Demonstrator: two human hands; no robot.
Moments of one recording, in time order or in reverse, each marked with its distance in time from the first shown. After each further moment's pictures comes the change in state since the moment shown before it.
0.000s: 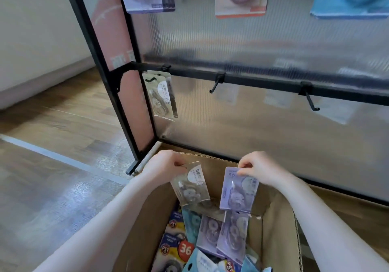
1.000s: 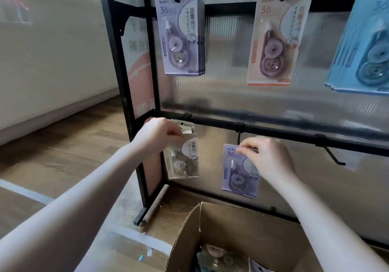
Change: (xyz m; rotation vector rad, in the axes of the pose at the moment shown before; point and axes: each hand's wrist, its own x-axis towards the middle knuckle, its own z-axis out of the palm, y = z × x) left_hand 0.039 -0.023 -0.182 0.030 0.429 0.257; right_hand 0.014 -0.135 -0.084 0.033 0.756 -0.135
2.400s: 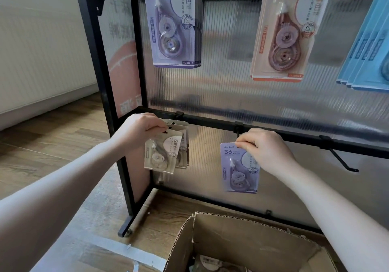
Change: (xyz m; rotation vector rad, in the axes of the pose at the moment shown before) left_hand 0.046 -0.072 0.028 -0.046 0.102 0.245; right_hand 0.048 0.019 0.016 -0.110 -0.142 -0.039
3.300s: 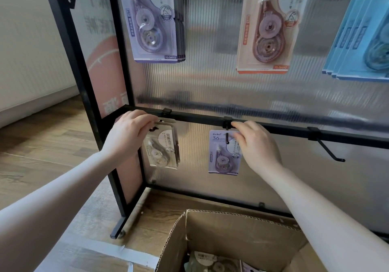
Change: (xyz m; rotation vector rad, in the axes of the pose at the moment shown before) left_hand -0.001 -0.004 0.029 0.160 0.193 0.000; right_hand 0.005 0.024 0.027 -0.132 0.211 0.039
